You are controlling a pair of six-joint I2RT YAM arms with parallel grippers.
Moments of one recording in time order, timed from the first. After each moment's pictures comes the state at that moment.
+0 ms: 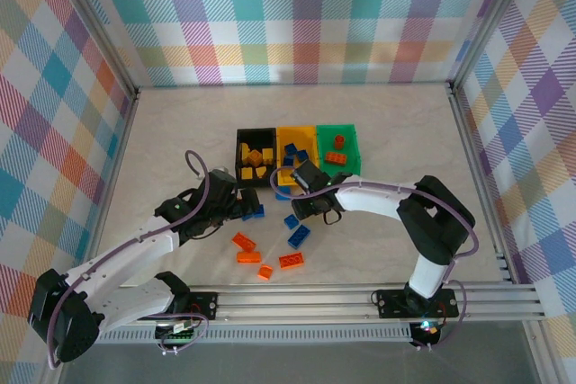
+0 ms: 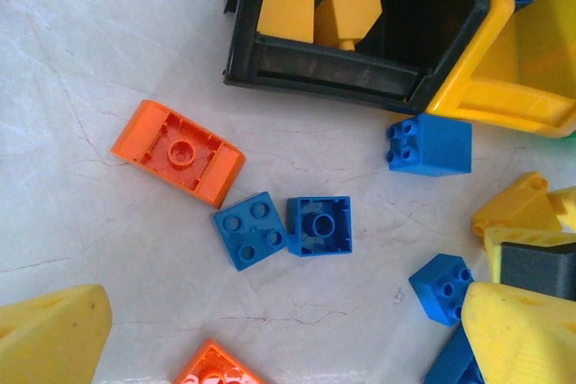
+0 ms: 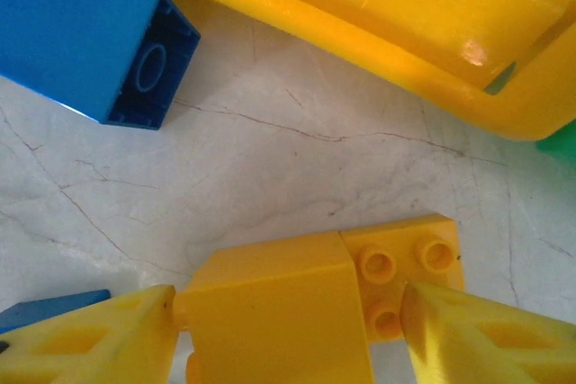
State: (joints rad) left arm -0.64 1.02 0.70 -0.61 -0.19 -0.79; right arm 0.85 1.74 1.02 -0.45 0.14 0.33
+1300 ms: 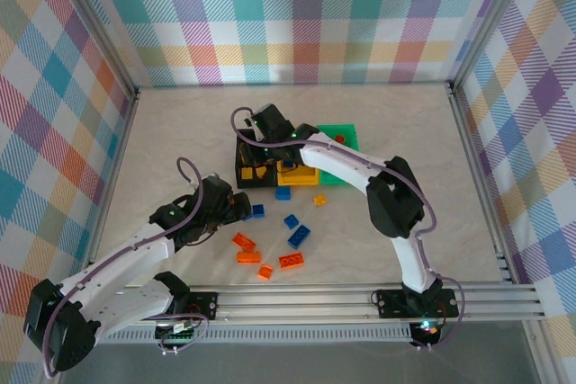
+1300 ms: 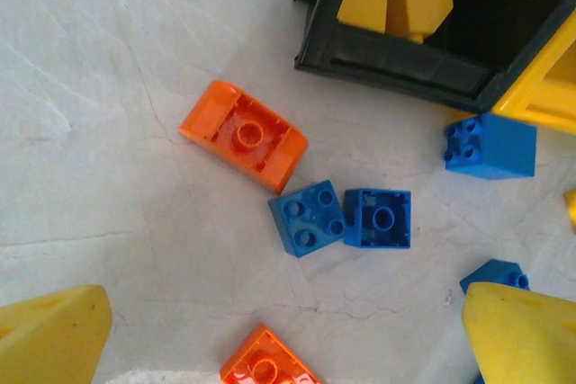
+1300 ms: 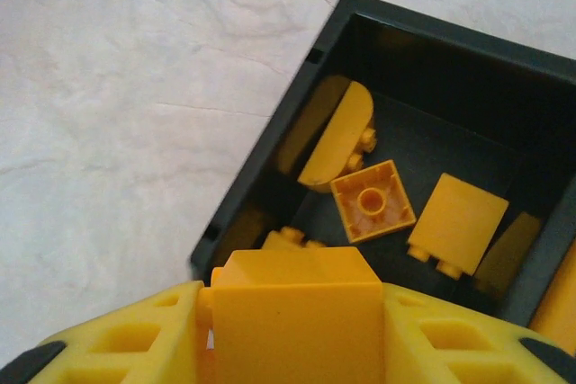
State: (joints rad) left arm -0.63 0.95 0.65 -0.66 -0.23 -0.83; right arm 0.81 2.13 1.83 -0.53 -0.06 0.33
